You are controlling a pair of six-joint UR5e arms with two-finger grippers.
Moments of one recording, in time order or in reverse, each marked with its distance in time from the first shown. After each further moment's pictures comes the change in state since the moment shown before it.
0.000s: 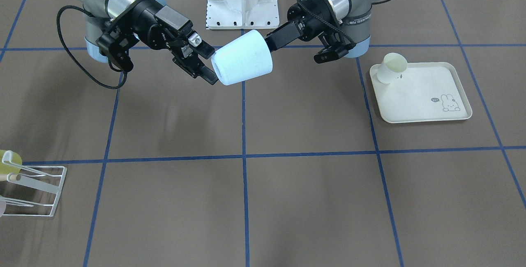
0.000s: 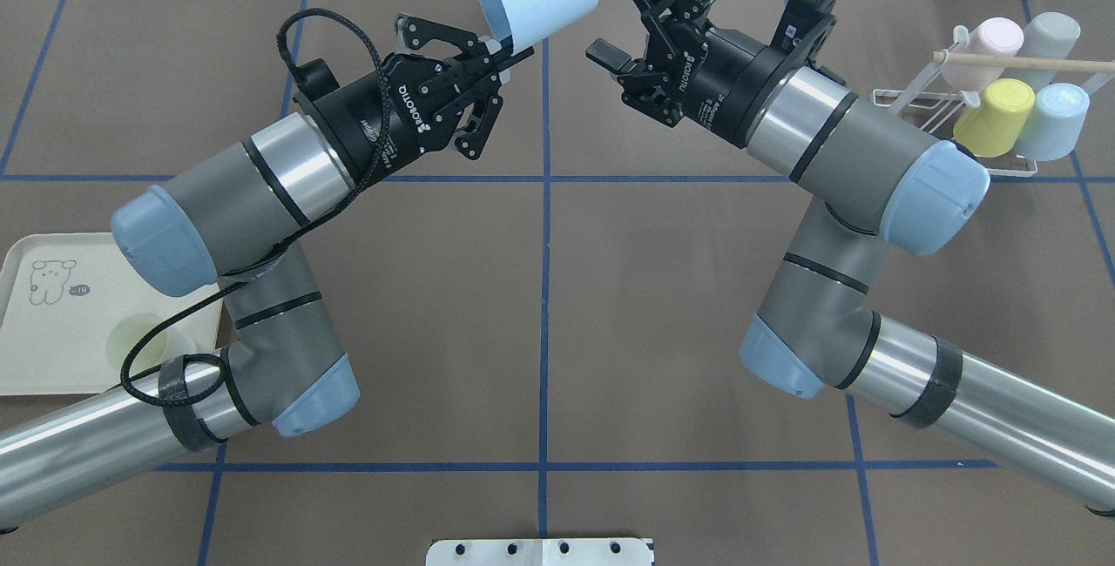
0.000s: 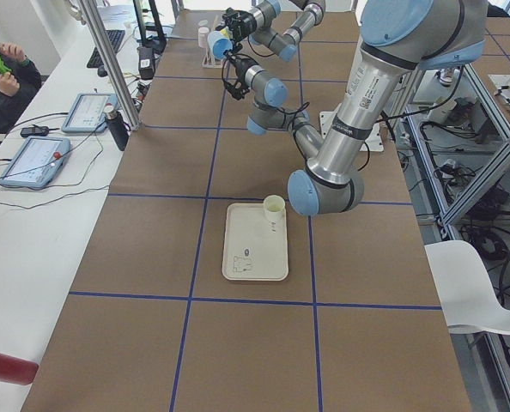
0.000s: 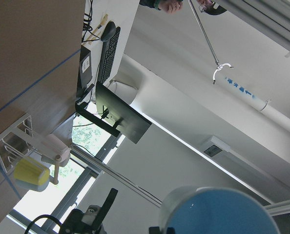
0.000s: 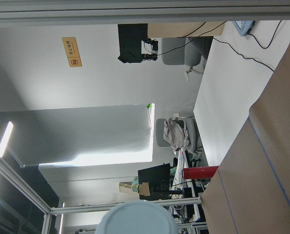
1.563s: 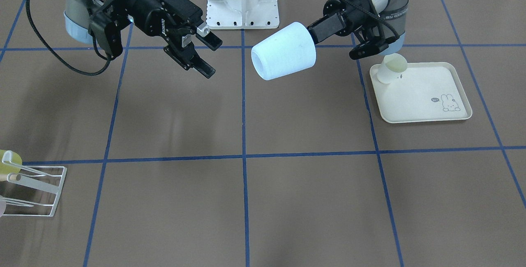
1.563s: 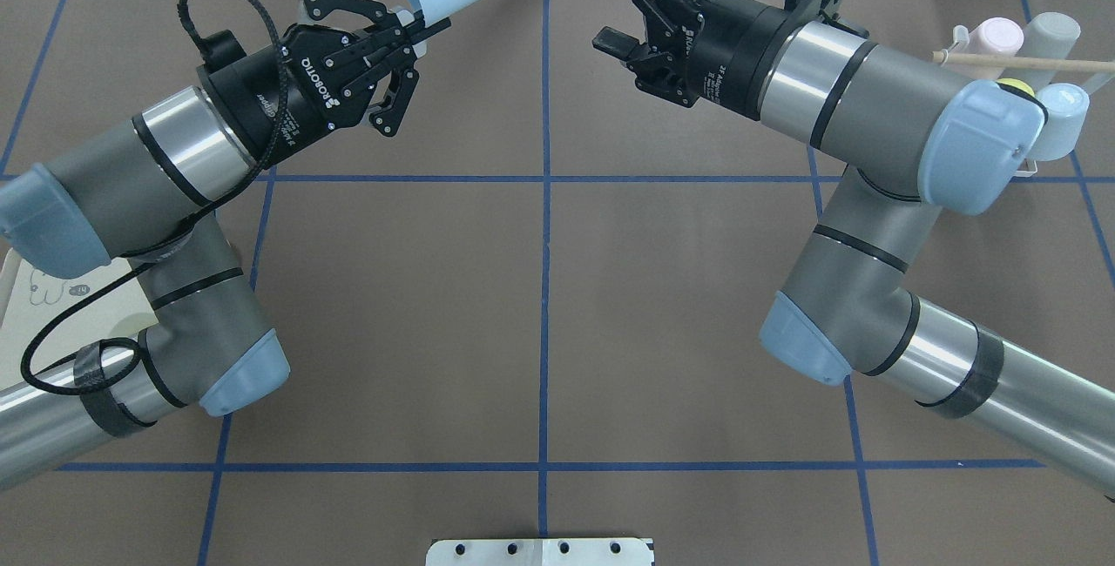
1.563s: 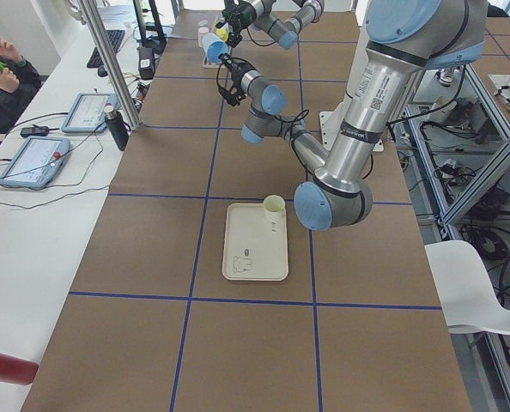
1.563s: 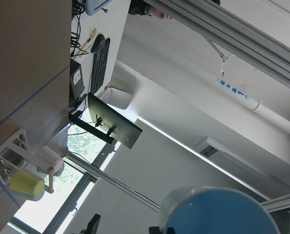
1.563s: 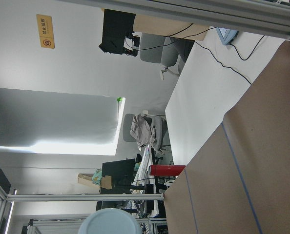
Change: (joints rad) left arm -0.080 0.115 -0.099 -0.021 -0.057 -0.010; right arm 0.051 0.000 0.118 -0.233 0.122 -0.068
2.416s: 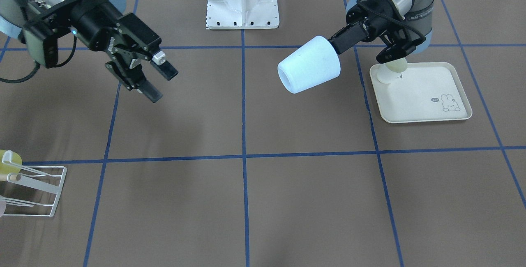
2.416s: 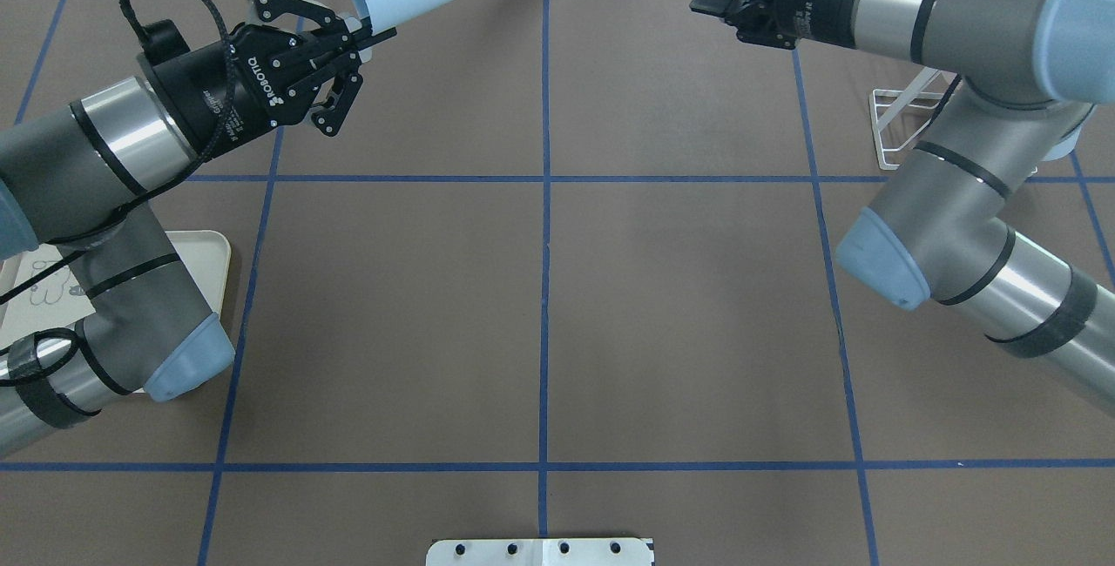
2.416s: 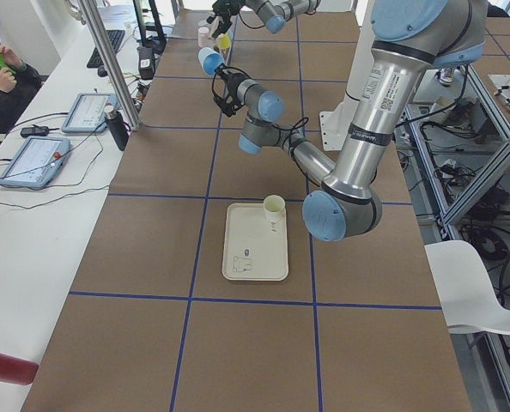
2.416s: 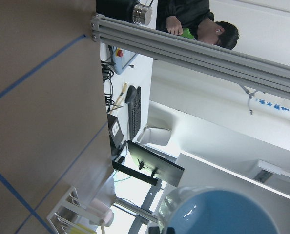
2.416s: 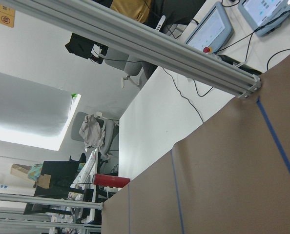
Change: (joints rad) left arm -0.066 0.089 -0.032 0.024 -0.091 0.038; right arm 0.139 -0.034 0.052 -0.207 0.196 -0.162
